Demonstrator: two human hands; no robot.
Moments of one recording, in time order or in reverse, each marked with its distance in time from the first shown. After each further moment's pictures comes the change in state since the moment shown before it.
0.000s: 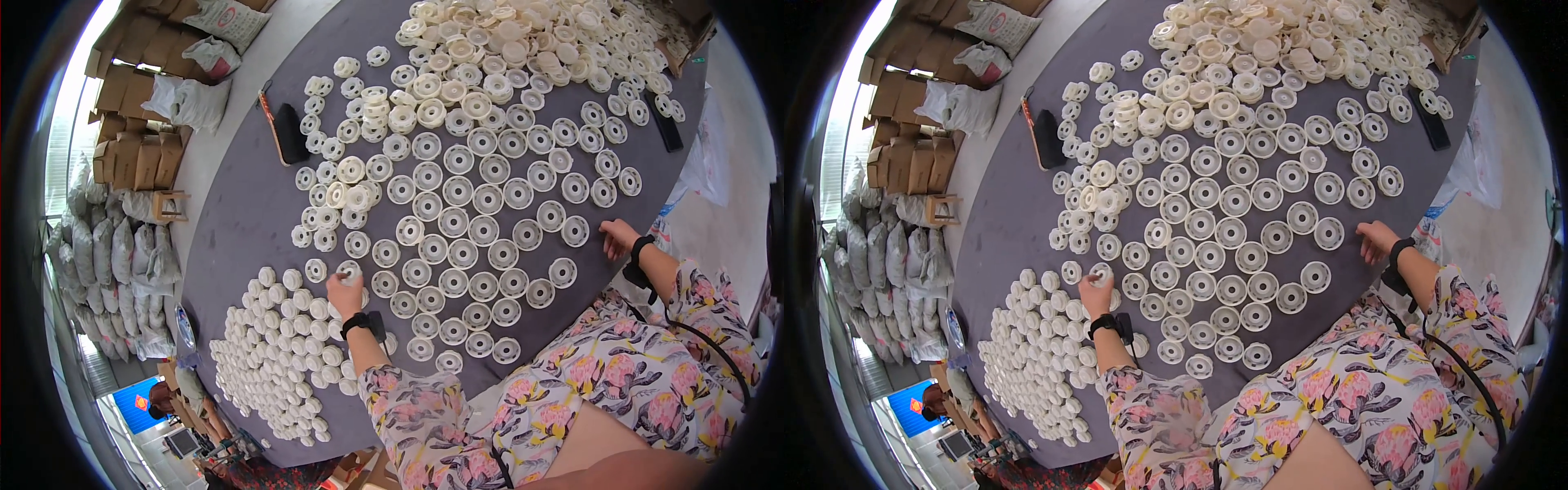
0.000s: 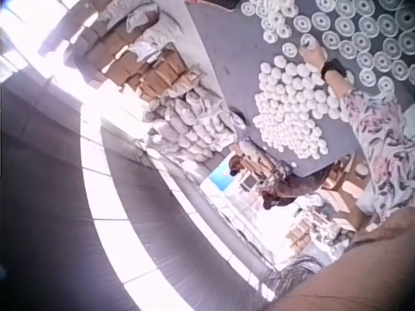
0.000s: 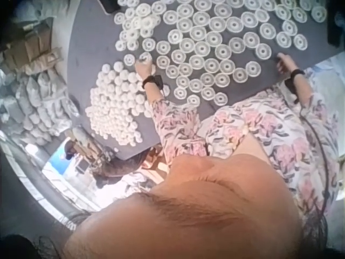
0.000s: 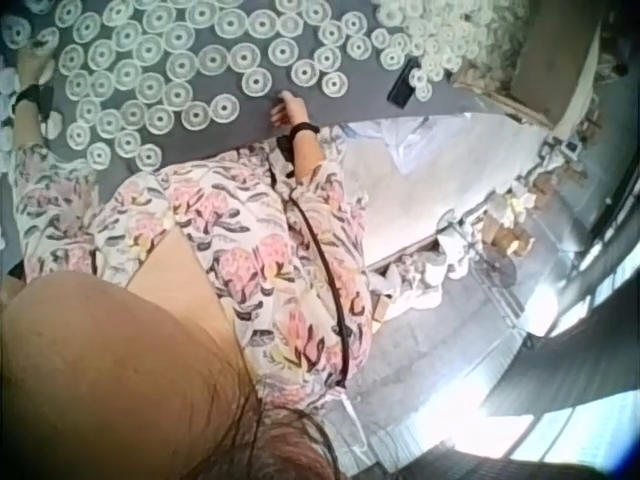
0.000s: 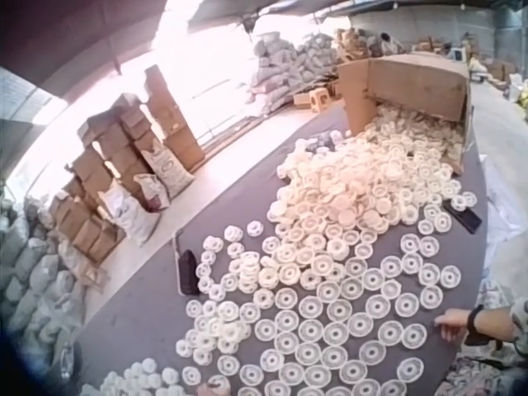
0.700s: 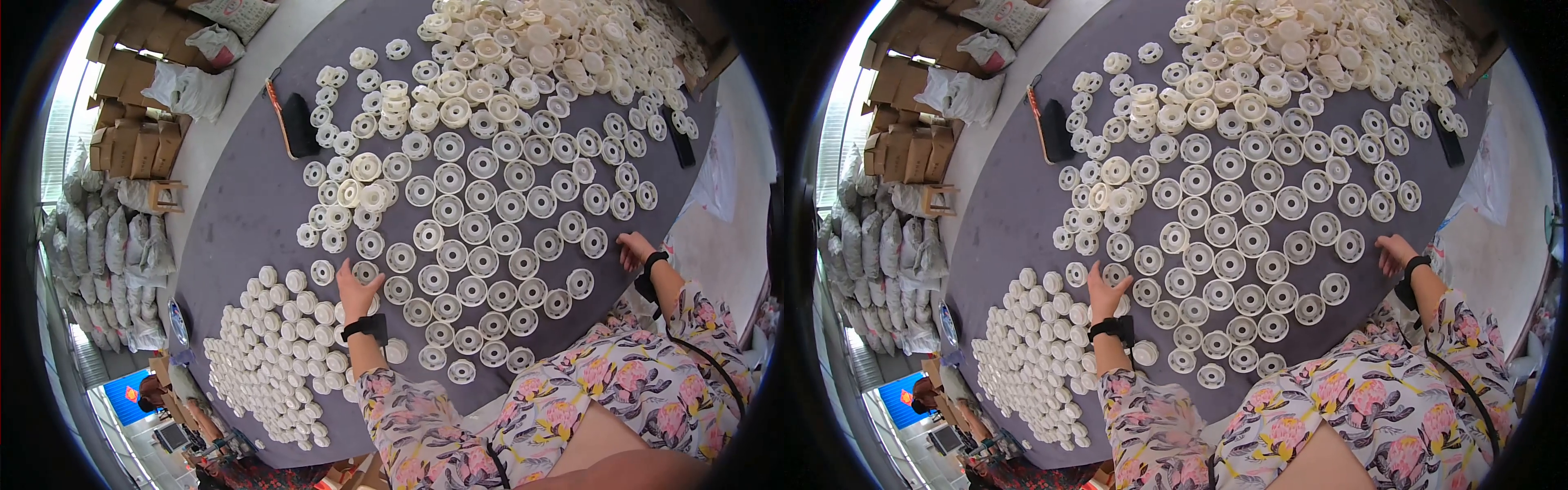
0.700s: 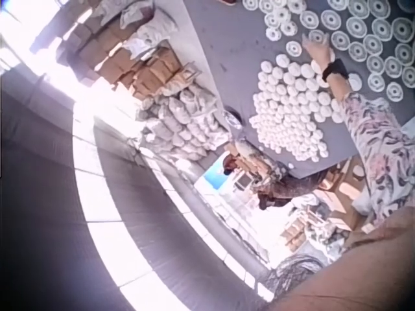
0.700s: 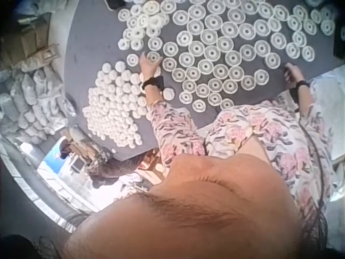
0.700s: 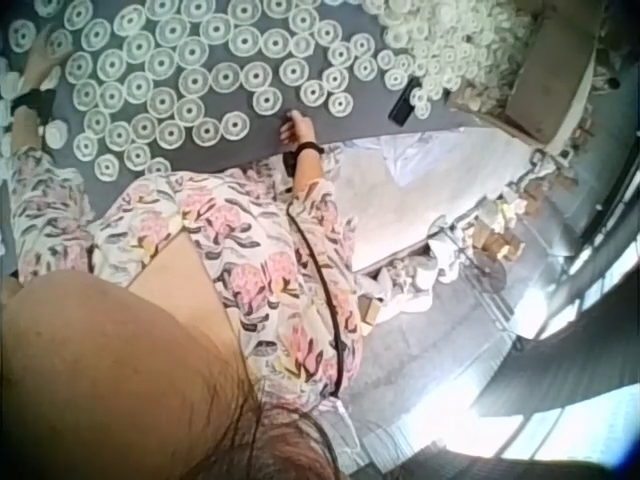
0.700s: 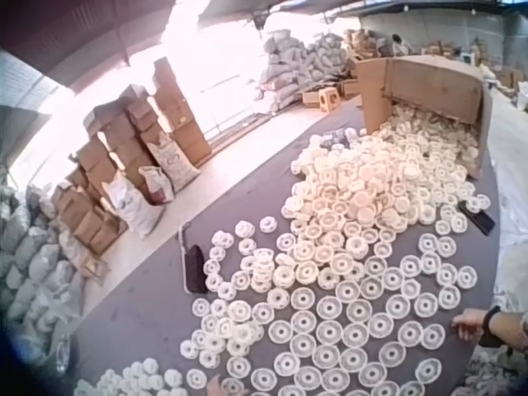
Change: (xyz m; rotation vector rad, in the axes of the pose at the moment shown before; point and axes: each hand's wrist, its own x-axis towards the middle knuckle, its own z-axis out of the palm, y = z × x) left_hand 0.039 -0.014 -0.009 0.136 -0.263 0.226; right_hand 0.020 -0.025 0.029 0.038 0.063 0.030
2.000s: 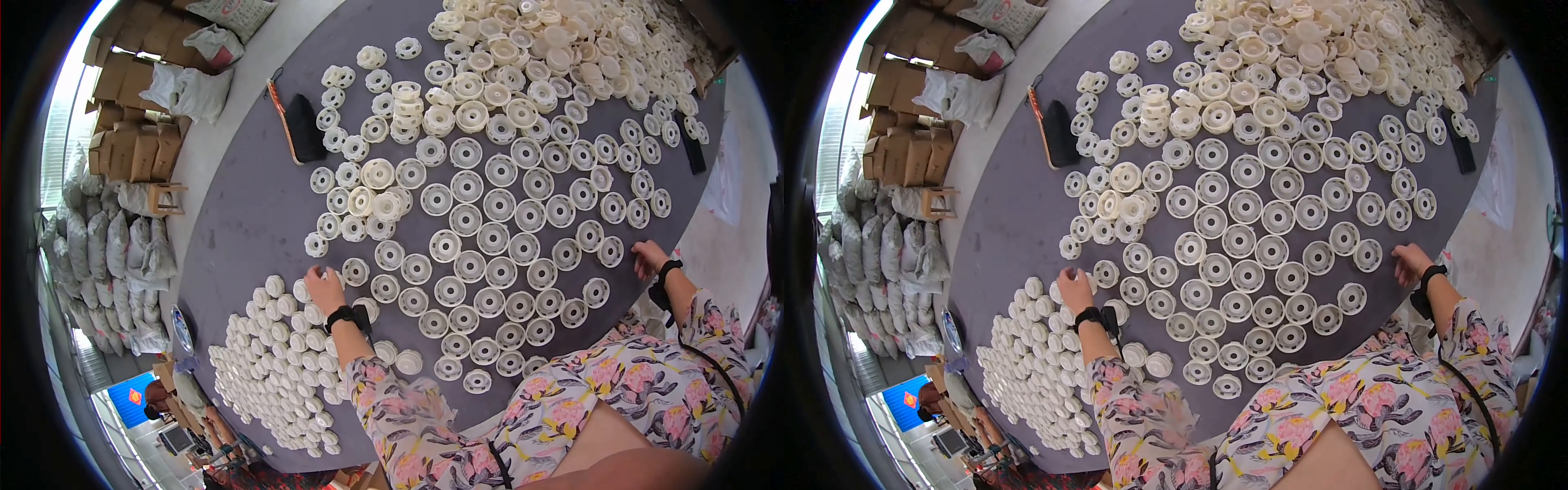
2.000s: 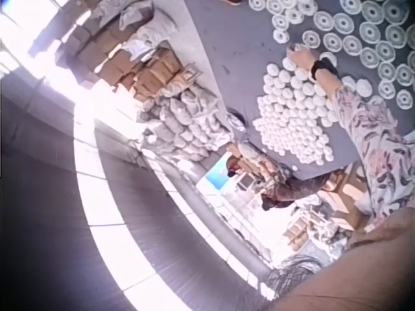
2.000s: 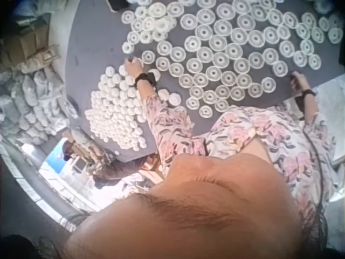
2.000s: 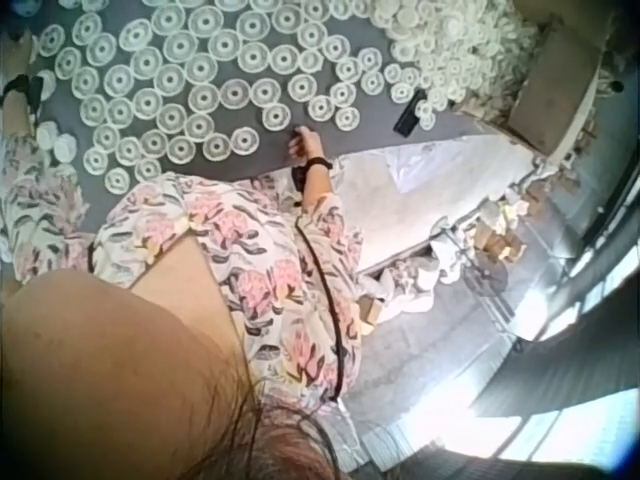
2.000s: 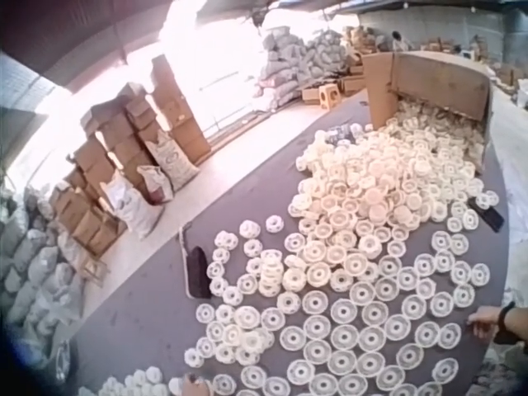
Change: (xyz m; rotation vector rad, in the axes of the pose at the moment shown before) left_hand 0.112 -0.064 -0.014 0.081 0.357 -0.216; right_hand 0.012 -0.017 0.004 0.090 0.017 0.013
